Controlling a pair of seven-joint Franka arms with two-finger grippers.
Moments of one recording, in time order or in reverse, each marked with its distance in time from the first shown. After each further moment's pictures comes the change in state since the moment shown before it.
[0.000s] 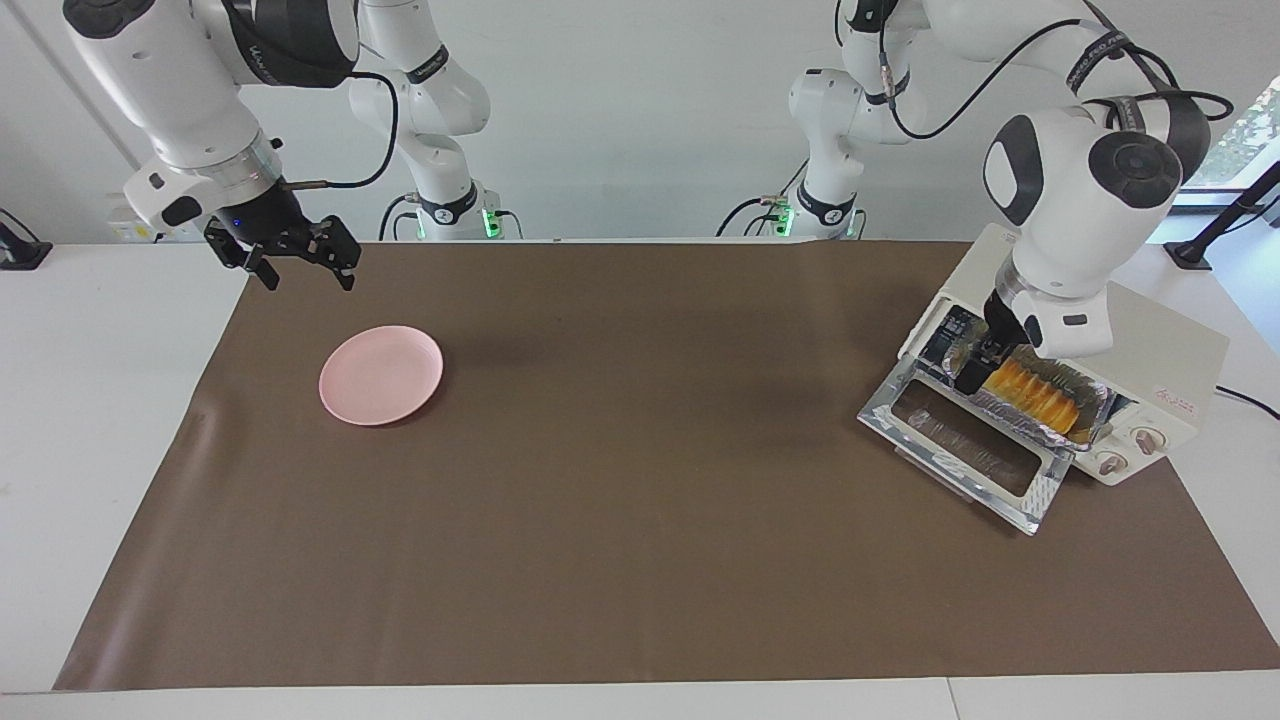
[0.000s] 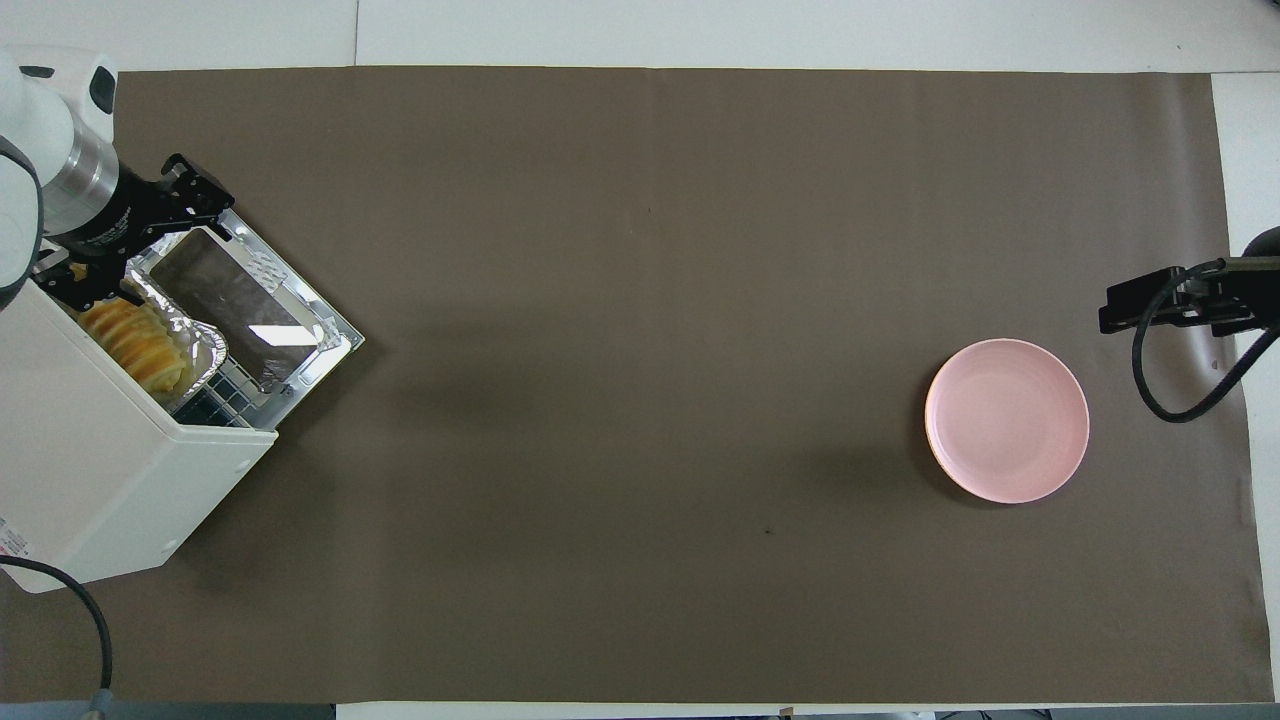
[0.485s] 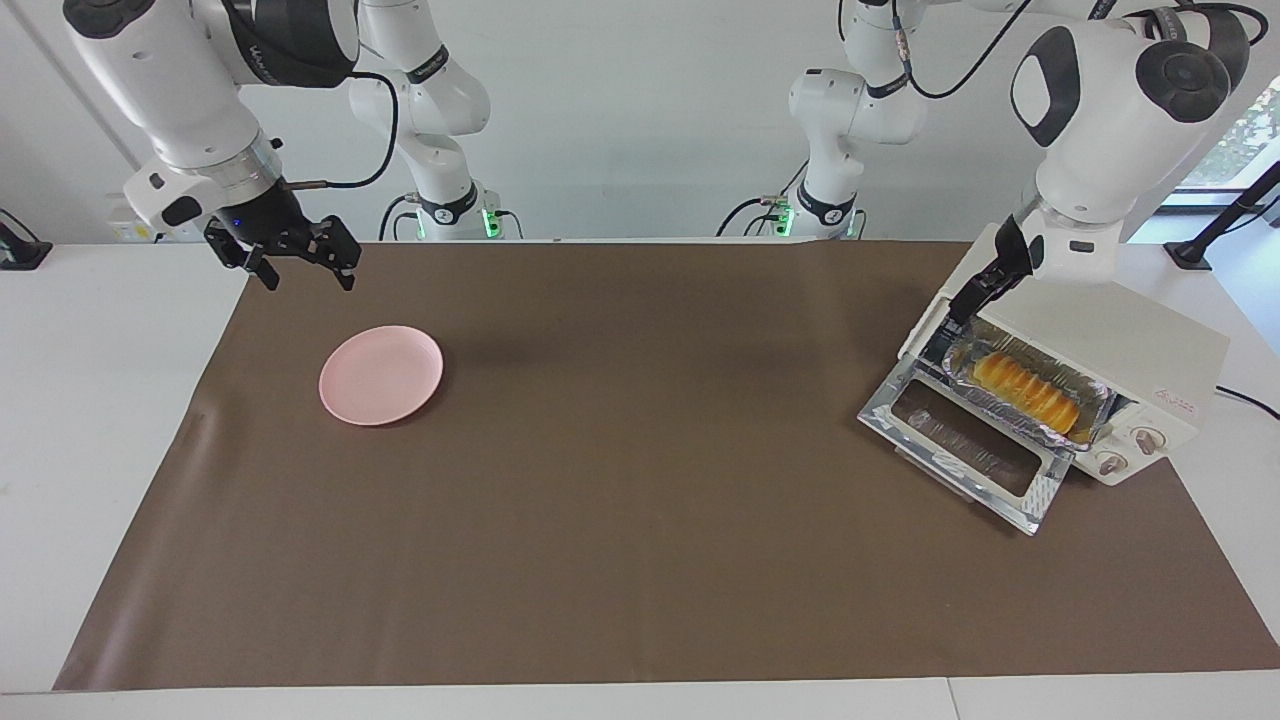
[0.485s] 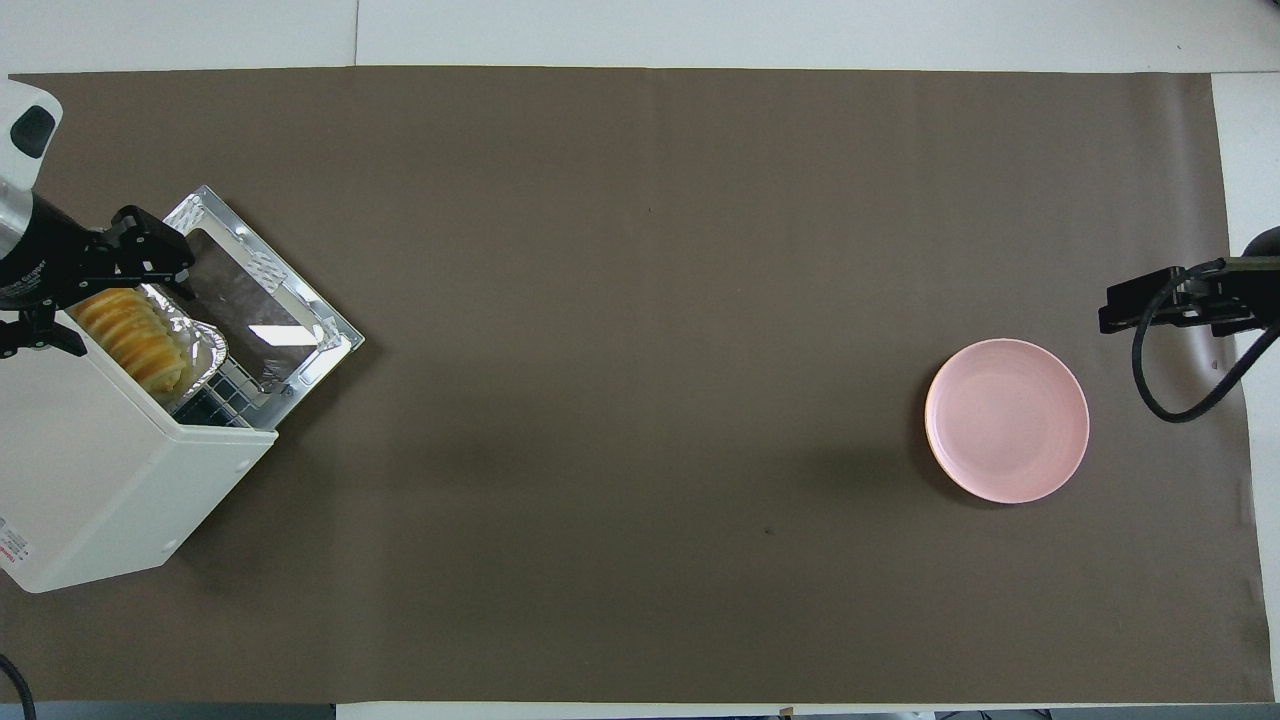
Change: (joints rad) left arm 0.002 -0.101 0.002 -0.014 -0.002 -0.153 0.168; right arm 0.000 0.000 0.000 0.000 0.000 0.000 0.000
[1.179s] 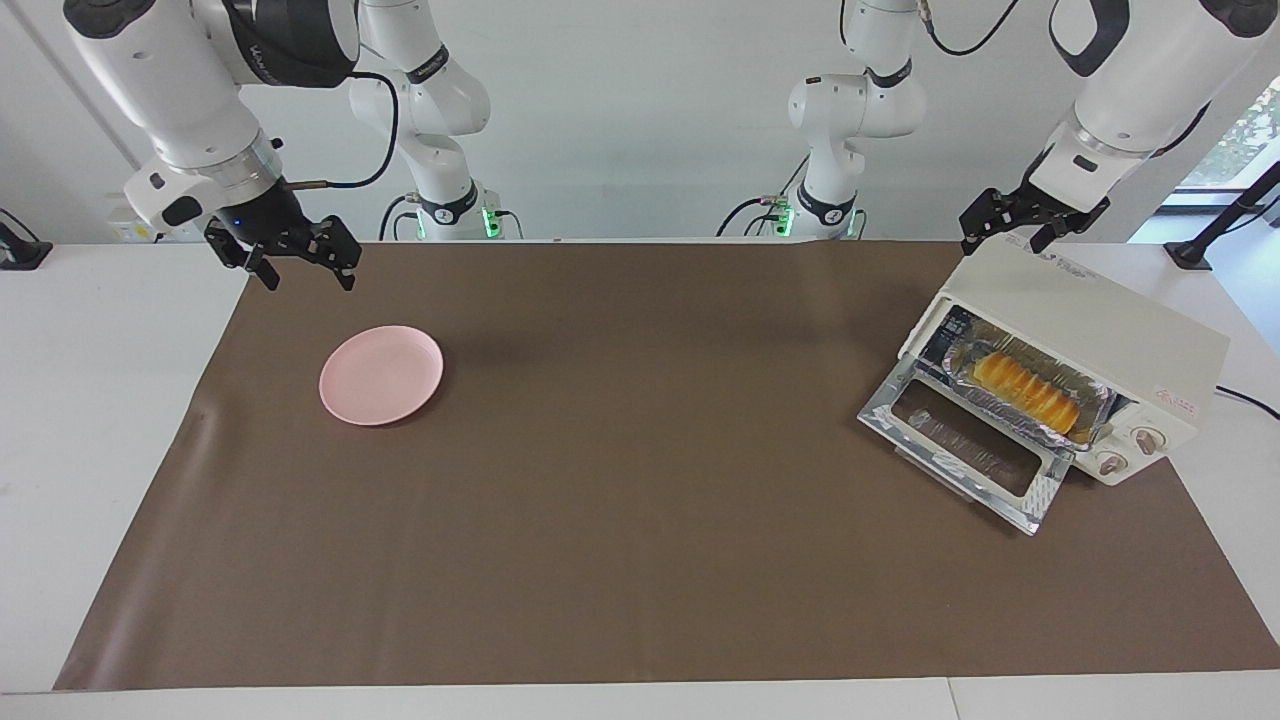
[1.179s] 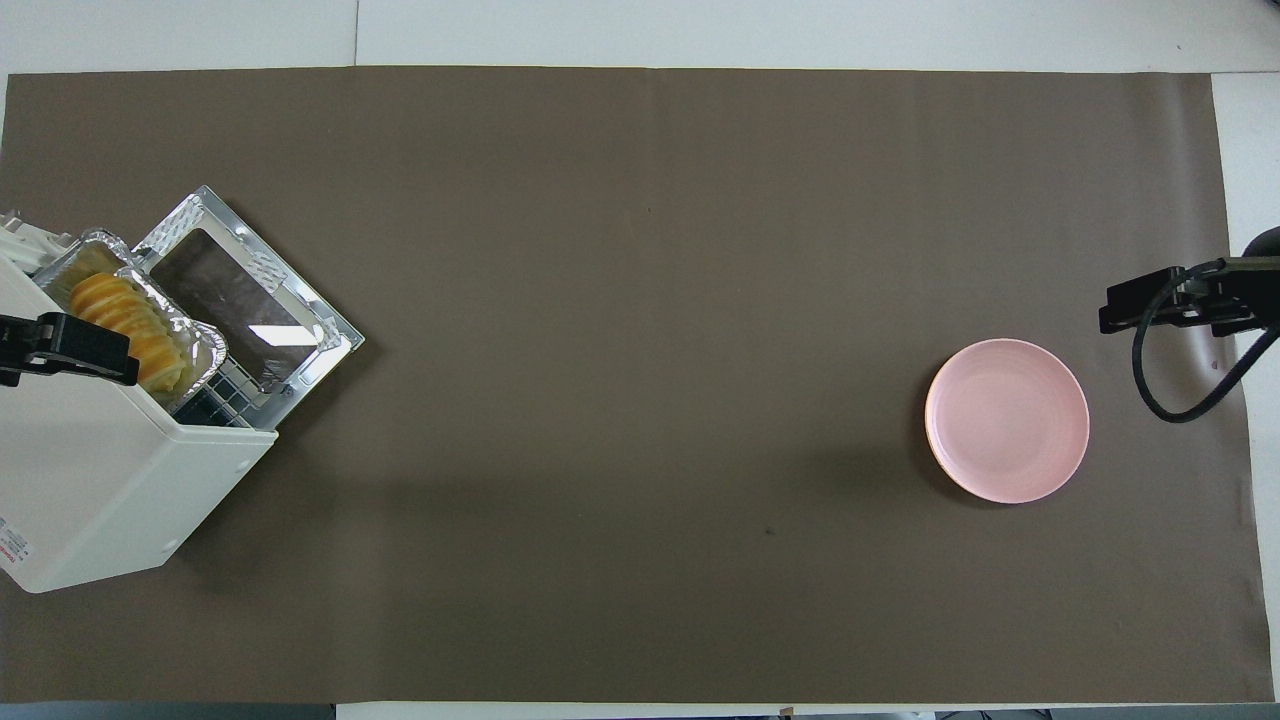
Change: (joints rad) left arm 0.330 -0.176 -0.322 -0.134 0.002 0.011 0.578; right arm 0.000 0.000 0.000 0.000 0.000 0.000 0.000
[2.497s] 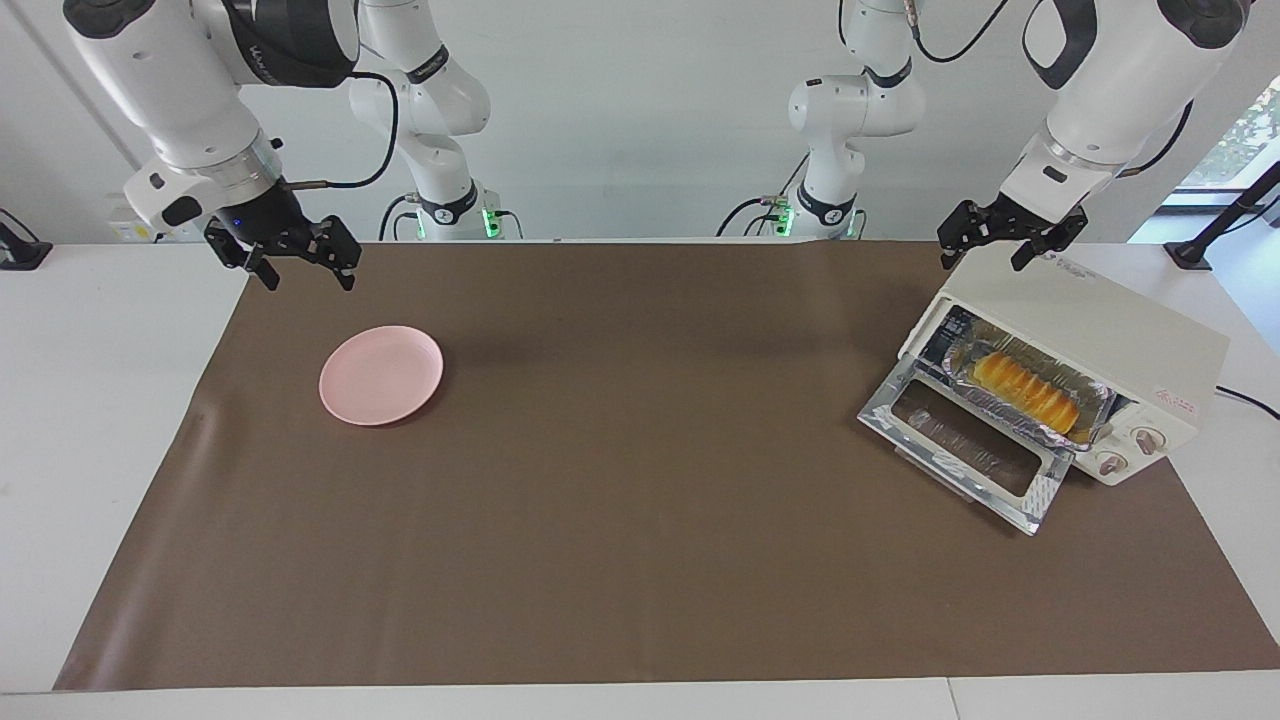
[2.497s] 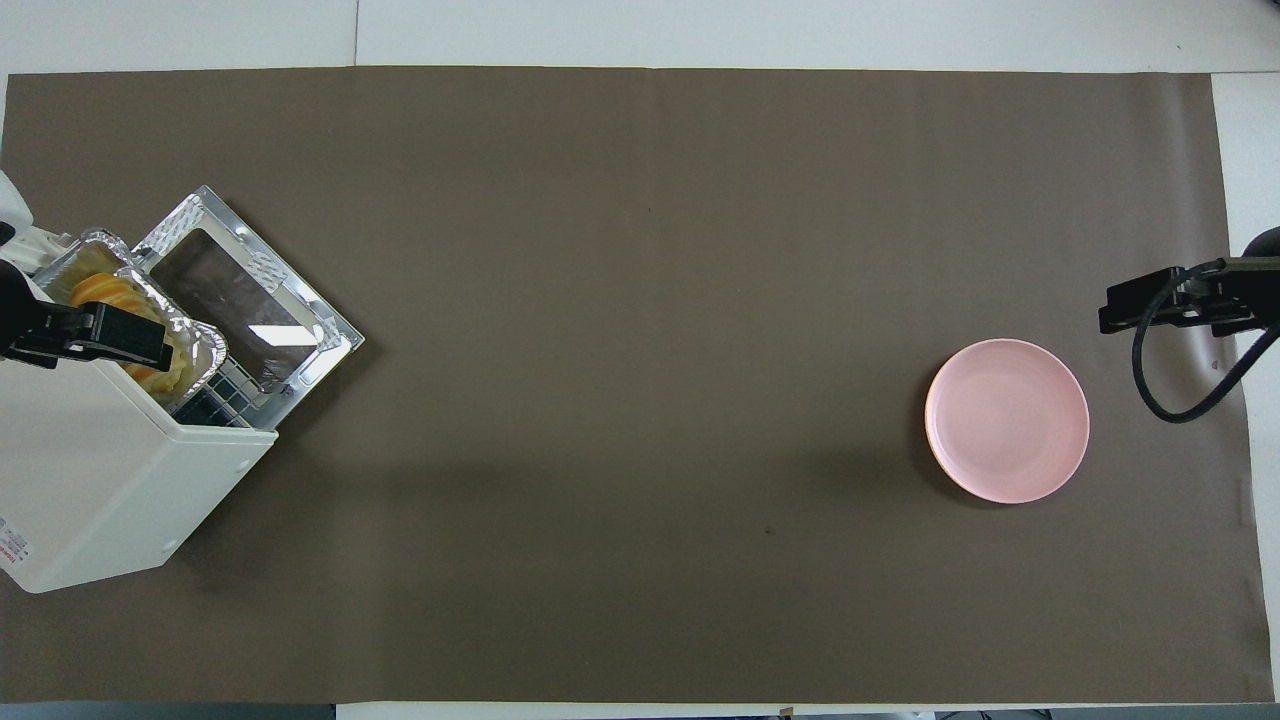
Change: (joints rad) left arm 0.056 0.011 -0.067 -0.012 -0.022 0.041 0.009; right arm 0.000 0.000 0.000 0.000 0.000 0.000 0.000
